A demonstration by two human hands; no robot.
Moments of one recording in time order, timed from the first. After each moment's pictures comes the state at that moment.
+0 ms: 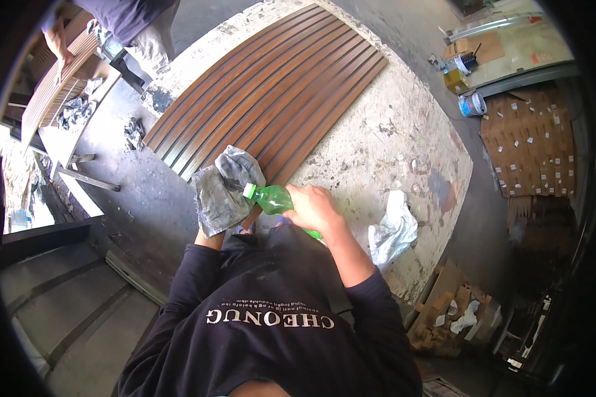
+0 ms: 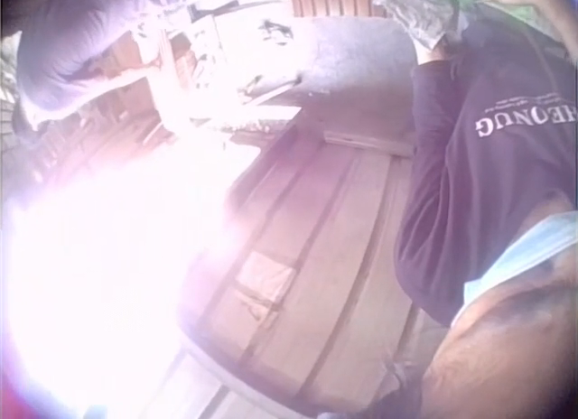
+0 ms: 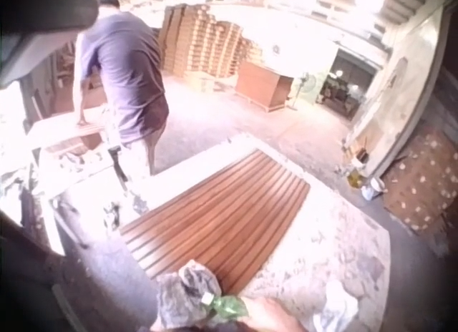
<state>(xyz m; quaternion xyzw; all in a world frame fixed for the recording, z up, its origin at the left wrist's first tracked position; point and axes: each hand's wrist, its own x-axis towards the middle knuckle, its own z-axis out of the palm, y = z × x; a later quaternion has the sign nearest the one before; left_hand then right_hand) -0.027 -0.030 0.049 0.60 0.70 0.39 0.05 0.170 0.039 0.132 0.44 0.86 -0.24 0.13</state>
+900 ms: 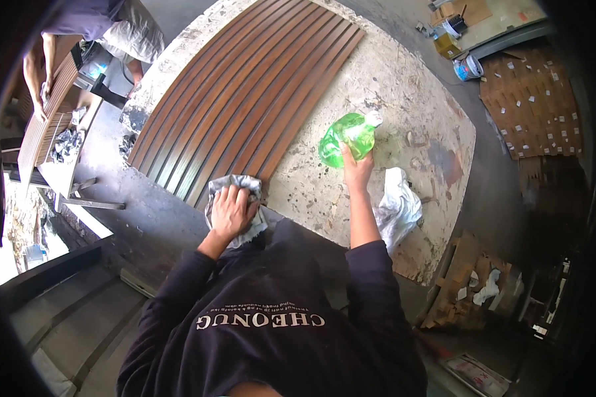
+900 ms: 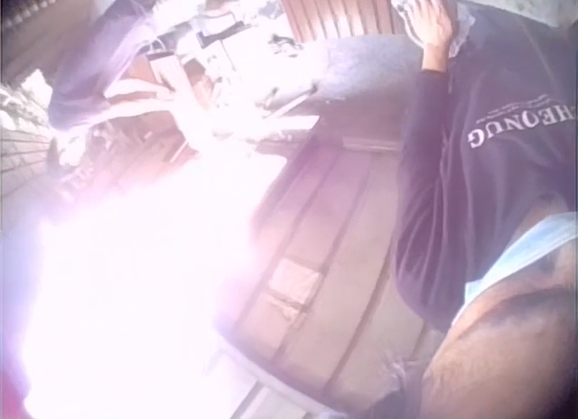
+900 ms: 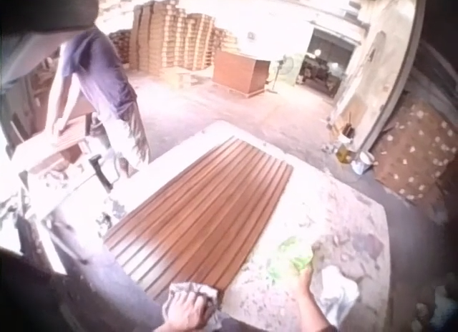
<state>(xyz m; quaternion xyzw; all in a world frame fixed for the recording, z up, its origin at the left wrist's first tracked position) 0.014 -0.034 0.014 0.75 0.62 0.22 0.08 0.310 0.113 -0.001 0.57 0.59 -0.21 -0.53</state>
